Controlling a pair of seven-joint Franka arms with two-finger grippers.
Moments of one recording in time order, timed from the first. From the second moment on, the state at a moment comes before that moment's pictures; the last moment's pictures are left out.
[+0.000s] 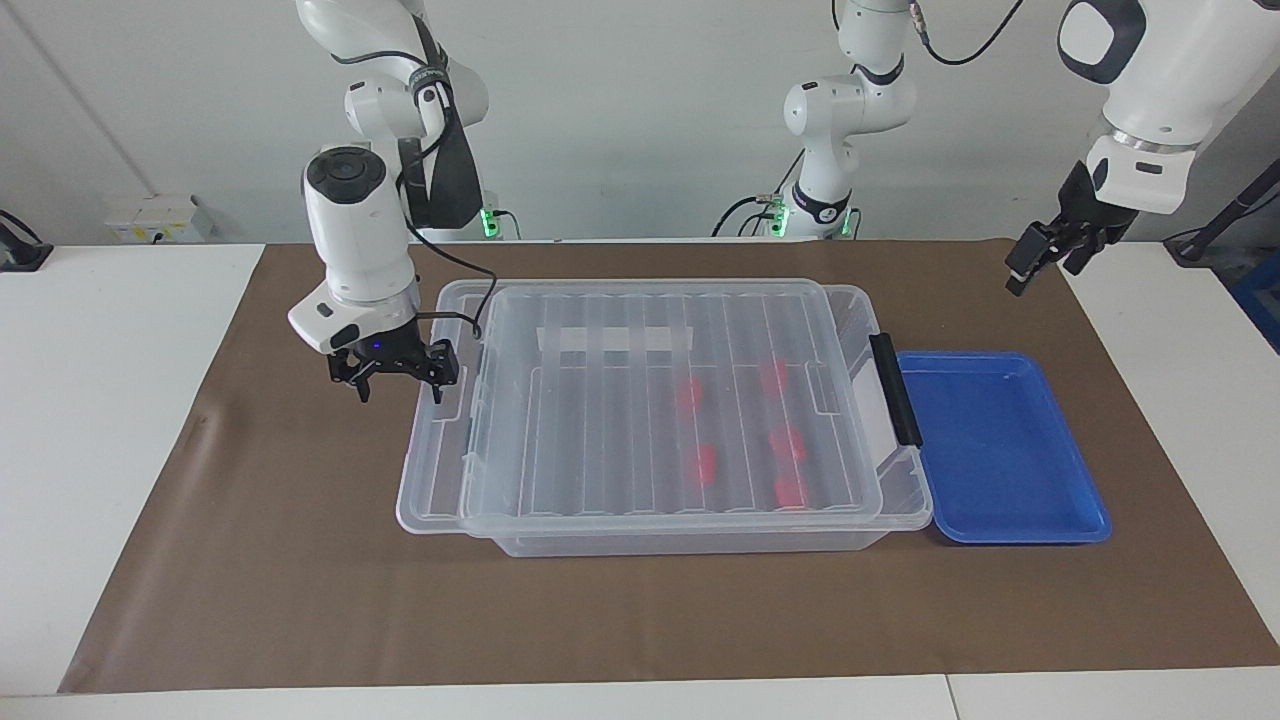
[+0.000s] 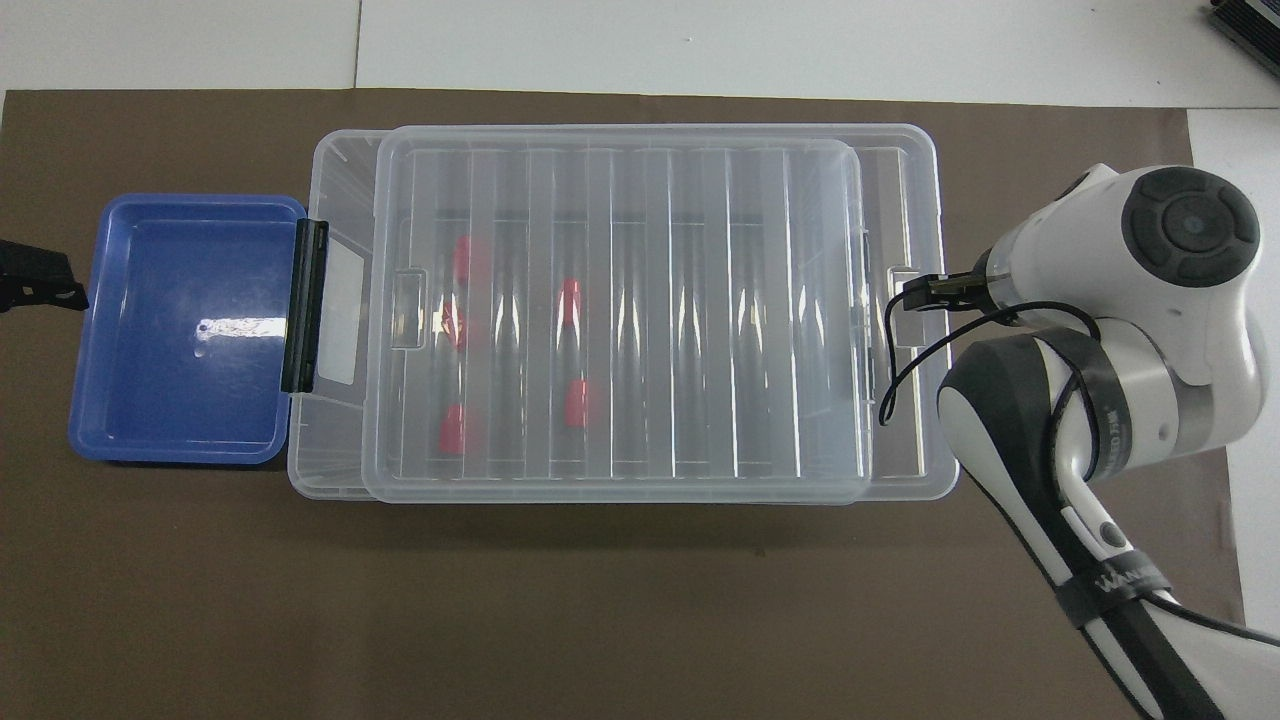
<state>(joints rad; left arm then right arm) 0.09 -0.05 -0.04 -1.66 0.01 1.69 -0.30 0.20 0.12 -0.09 -1.87 -0.20 2.08 0.21</state>
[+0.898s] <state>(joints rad) 0.07 -0.05 -0.06 -1.72 -0.03 1.96 -0.76 0.13 0.12 -0.09 -1.86 -0.27 2.02 0.18</state>
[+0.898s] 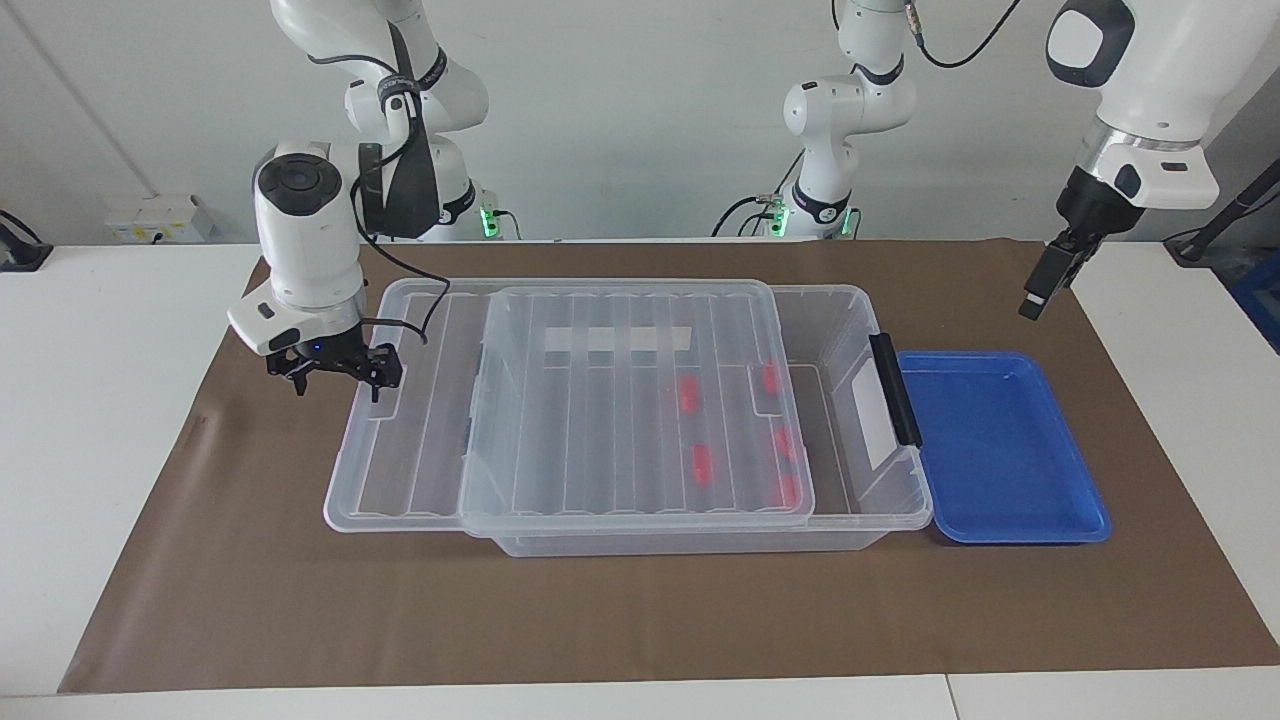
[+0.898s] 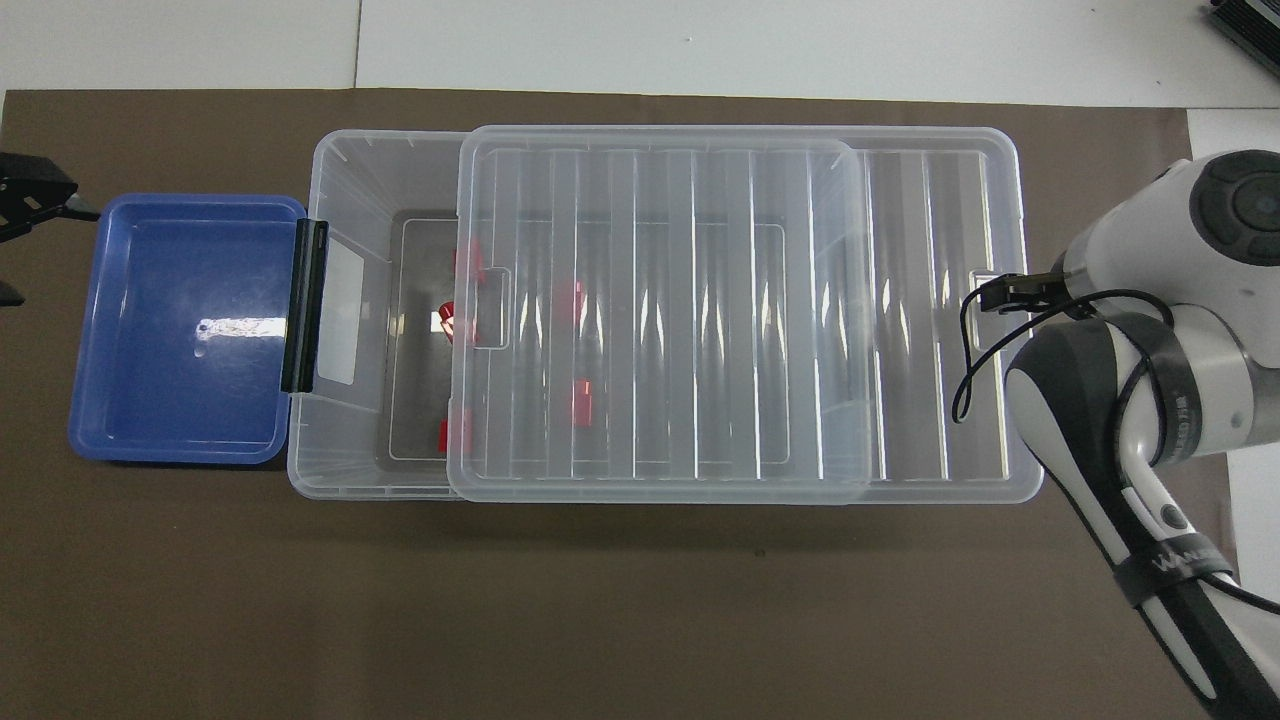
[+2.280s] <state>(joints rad) -0.32 0.33 -0.06 -1.69 0.26 2.18 -1.16 0.05 0.11 -0.09 -1.86 -0.35 2.01 0.05</state>
